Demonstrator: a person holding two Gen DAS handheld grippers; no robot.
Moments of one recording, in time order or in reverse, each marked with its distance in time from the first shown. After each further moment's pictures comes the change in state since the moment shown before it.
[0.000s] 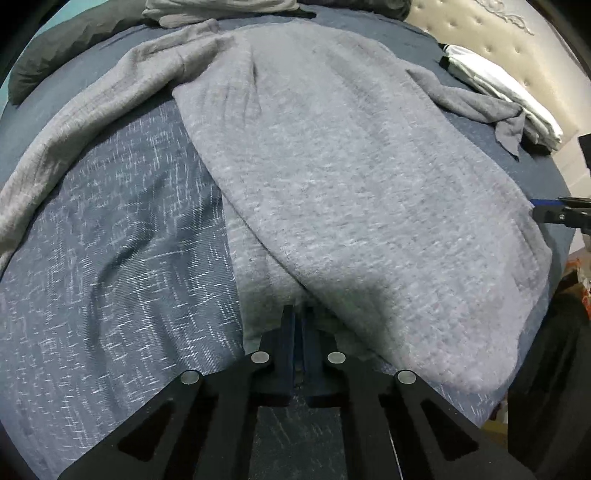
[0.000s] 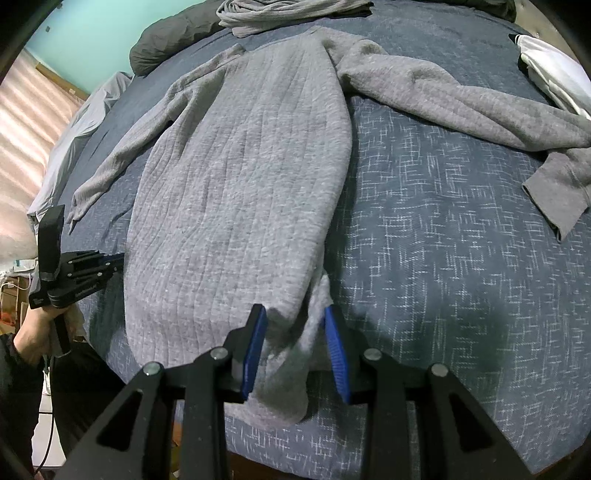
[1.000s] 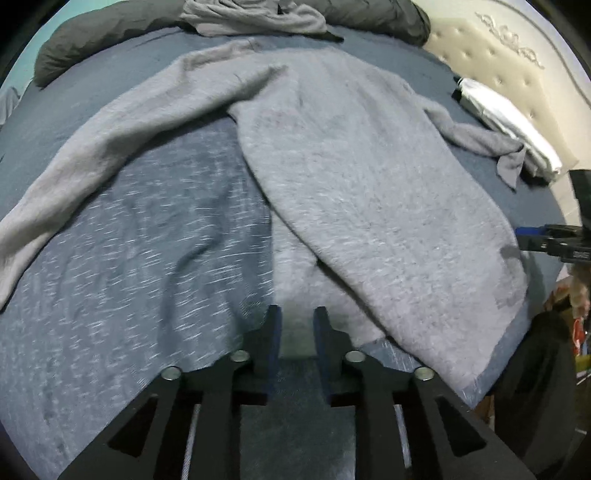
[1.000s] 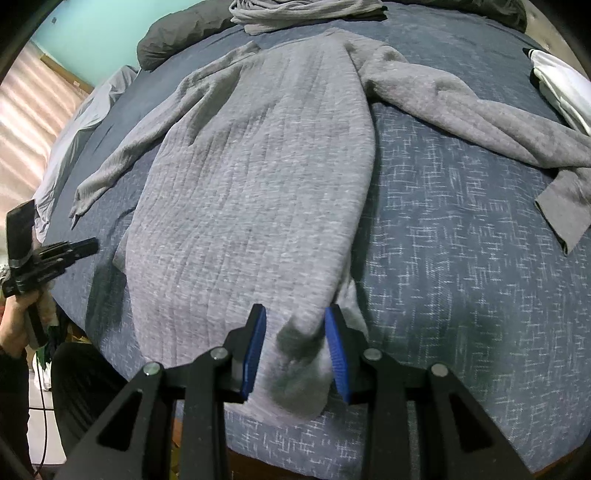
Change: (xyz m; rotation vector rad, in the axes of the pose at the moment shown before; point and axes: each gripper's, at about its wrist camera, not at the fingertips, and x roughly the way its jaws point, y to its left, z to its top) left arm -0.044 0.035 -0.005 -0.076 -0.036 0.005; right arm 0.003 0.022 0.007 -0.030 0.003 -0.009
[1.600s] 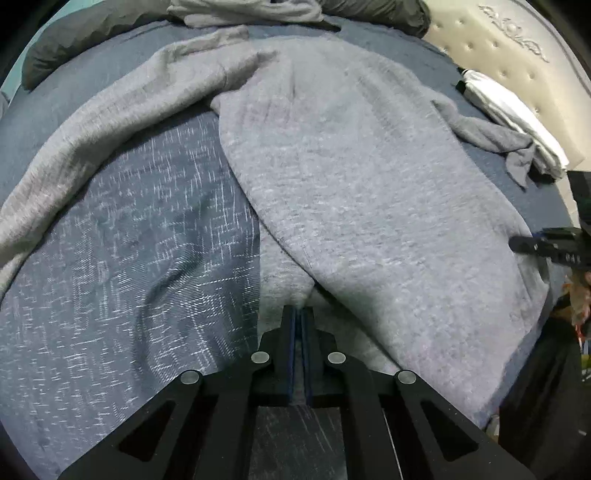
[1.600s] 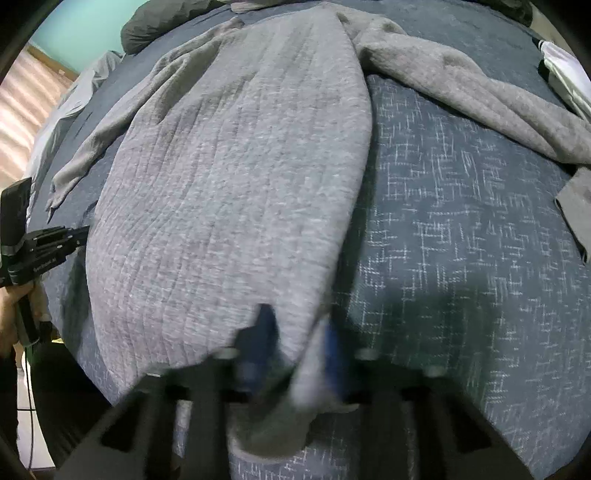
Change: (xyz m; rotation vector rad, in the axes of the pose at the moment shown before) left arm 0.015 0.001 0.014 0.020 0.009 -0.013; right arm 0.037 -0.012 0.008 0.004 0.045 -0.053
